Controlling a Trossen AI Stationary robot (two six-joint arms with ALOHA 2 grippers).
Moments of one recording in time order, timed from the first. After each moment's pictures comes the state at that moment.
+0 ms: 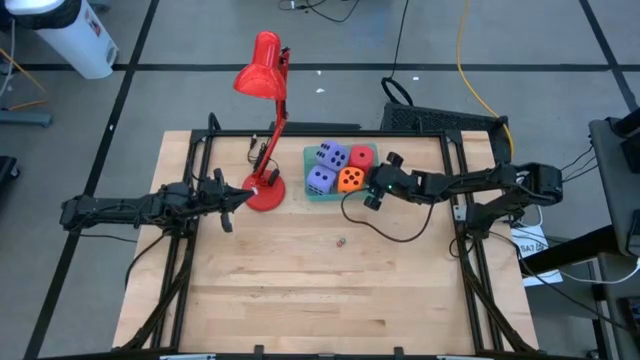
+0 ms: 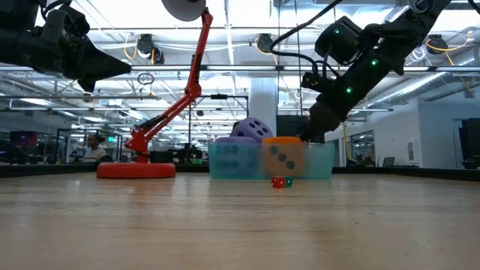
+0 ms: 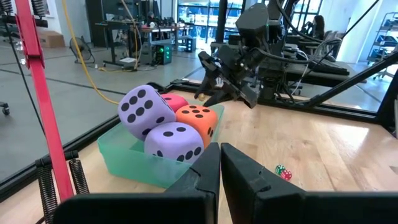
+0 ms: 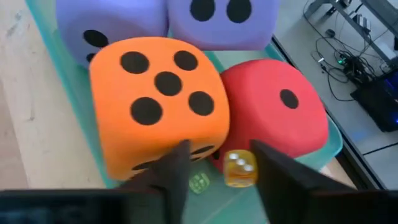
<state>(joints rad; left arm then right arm) 0.05 0.26 0.12 0.08 -0.21 -0.09 -0.24 1.40 0.62 0.08 0.42 -0.07</state>
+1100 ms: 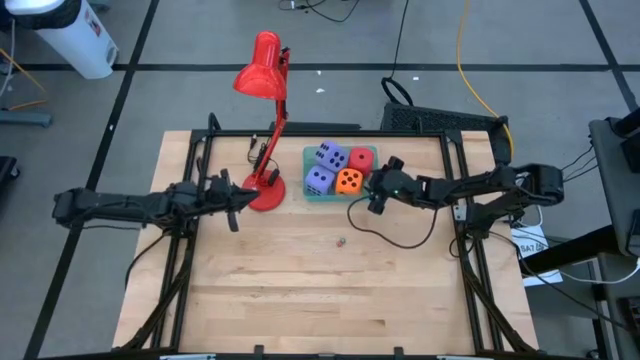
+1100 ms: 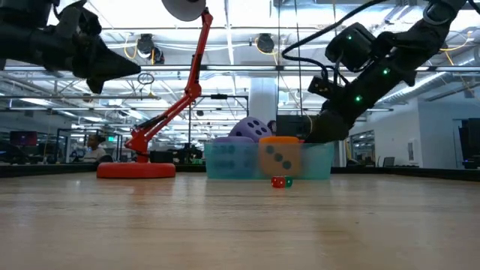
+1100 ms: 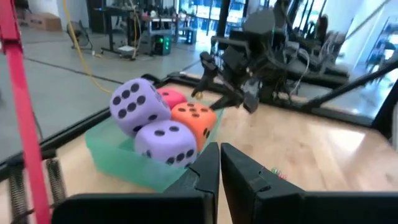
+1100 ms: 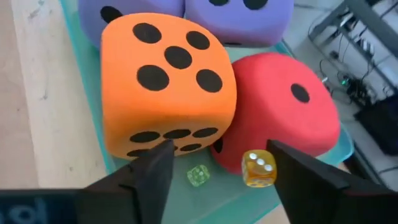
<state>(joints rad) 0.04 0.45 0.15 0.21 -0.21 -0.16 -0.23 1.39 0.51 0.25 0.39 -0.15</state>
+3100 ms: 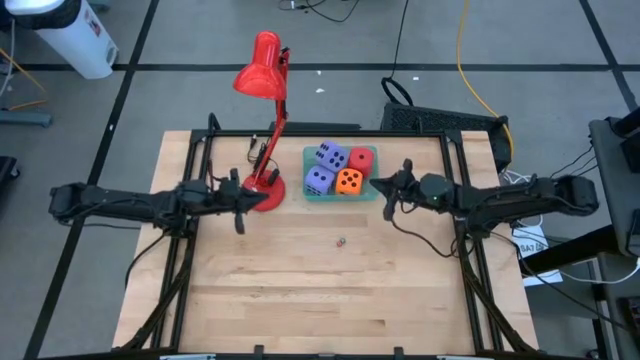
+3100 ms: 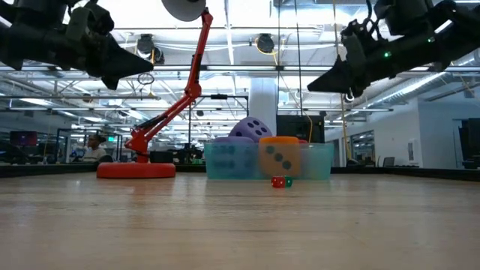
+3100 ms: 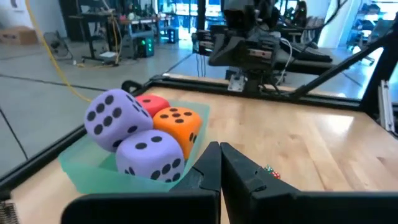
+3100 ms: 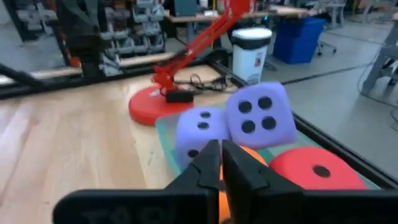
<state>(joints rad) 0.07 0.64 0.18 0.39 -0.11 -0.06 -0.14 1.01 0.34 0.48 0.27 0.09</state>
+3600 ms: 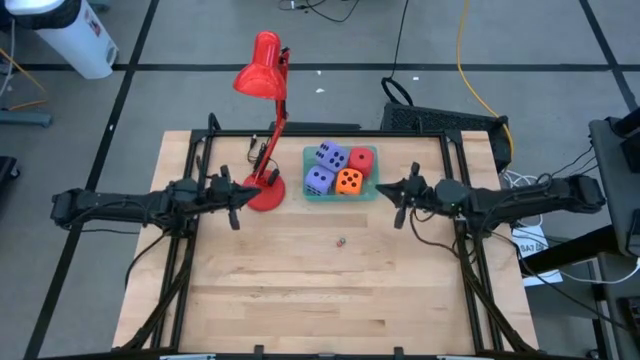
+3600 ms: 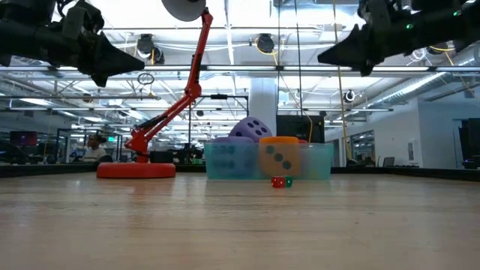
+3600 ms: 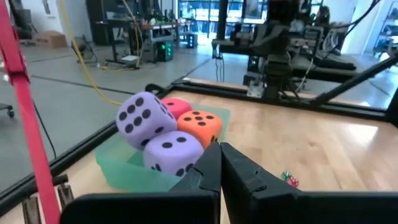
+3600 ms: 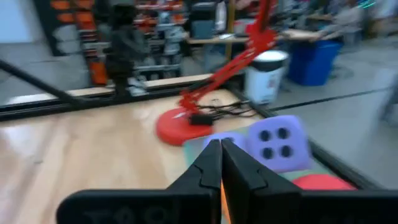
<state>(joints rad) 0.07 0.48 0.18 0.23 -0.19 -0.06 0.00 0.83 0.37 0.34 0.34 0.07</state>
